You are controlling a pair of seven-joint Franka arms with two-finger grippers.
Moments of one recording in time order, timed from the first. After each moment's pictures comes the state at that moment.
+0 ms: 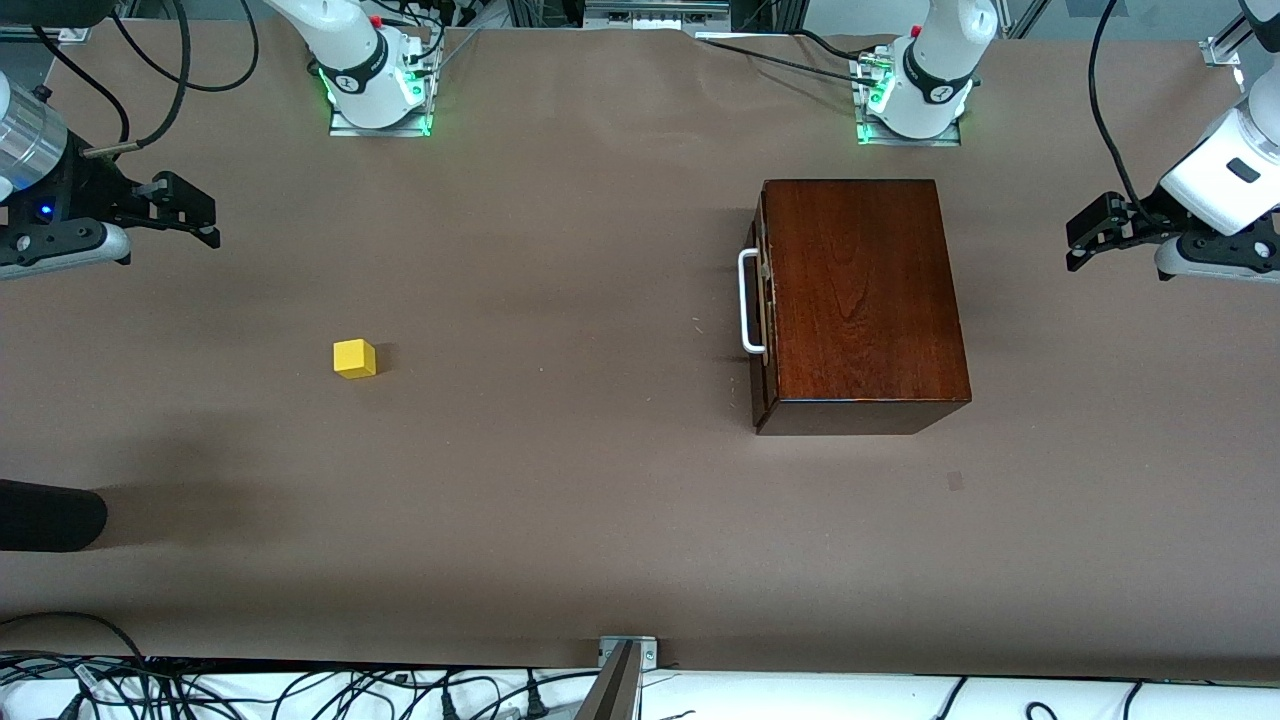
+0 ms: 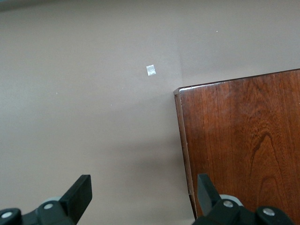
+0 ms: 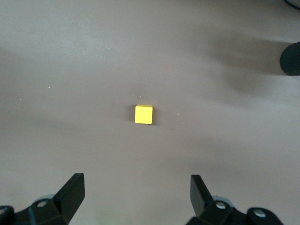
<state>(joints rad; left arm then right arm) -0.08 -0.04 0.03 -1.70 0.06 1.68 0.07 0.13 0.01 -0.06 -1.61 -0.01 1.61 -0.15</state>
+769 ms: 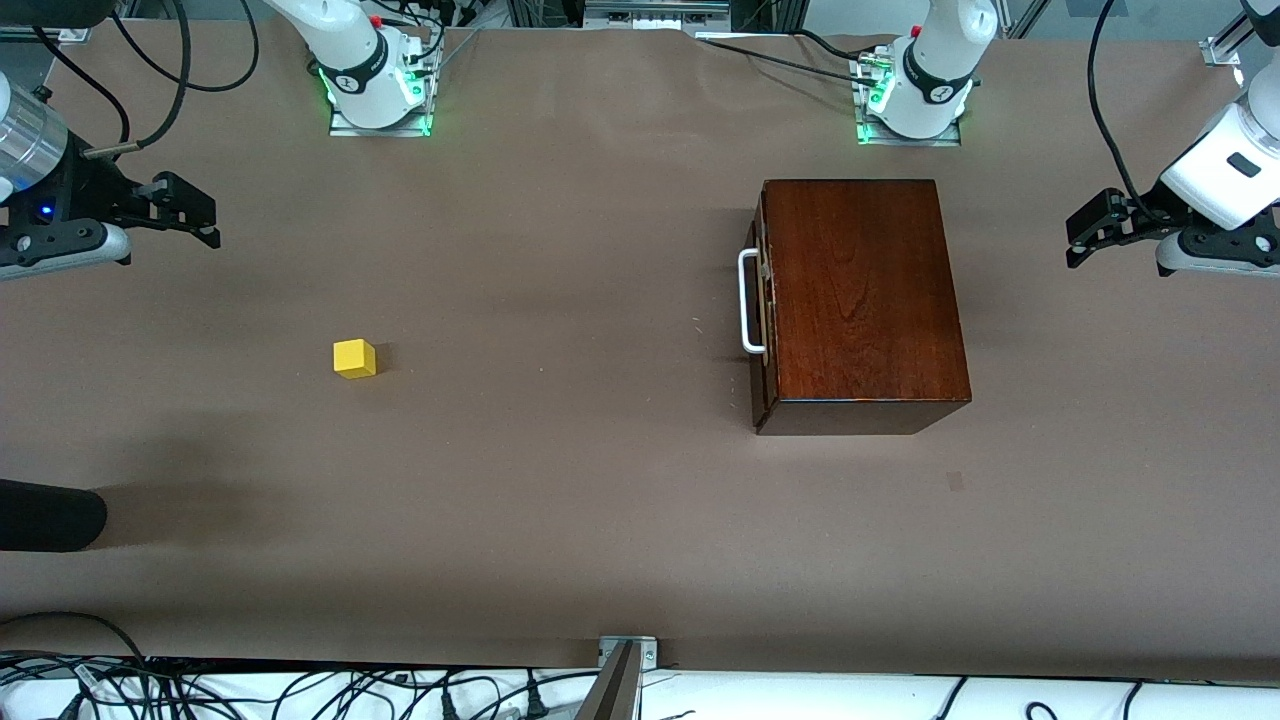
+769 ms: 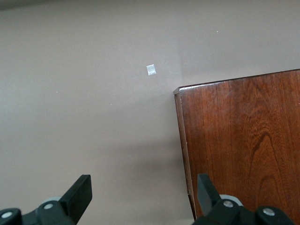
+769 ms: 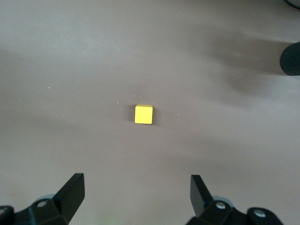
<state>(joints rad) -0.08 -0.05 0.03 -1.71 0.06 1.68 0.06 0.13 0.01 -0.06 -1.61 -0.01 1.61 -0.15</state>
